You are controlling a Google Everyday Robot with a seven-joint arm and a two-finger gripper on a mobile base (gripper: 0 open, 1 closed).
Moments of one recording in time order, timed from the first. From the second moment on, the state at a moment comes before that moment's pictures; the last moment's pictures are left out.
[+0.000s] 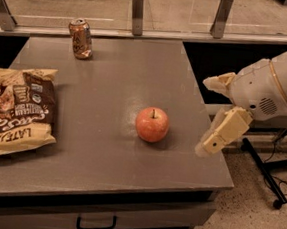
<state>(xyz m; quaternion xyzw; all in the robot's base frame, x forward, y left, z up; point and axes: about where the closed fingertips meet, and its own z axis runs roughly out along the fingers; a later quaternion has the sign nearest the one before) 0.453 -0.121 0.918 -0.59 0.72 0.20 0.30</state>
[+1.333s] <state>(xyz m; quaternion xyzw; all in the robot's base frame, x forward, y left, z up) 0.471 -0.038 0.859 -0.55 0.70 0.30 0.34</state>
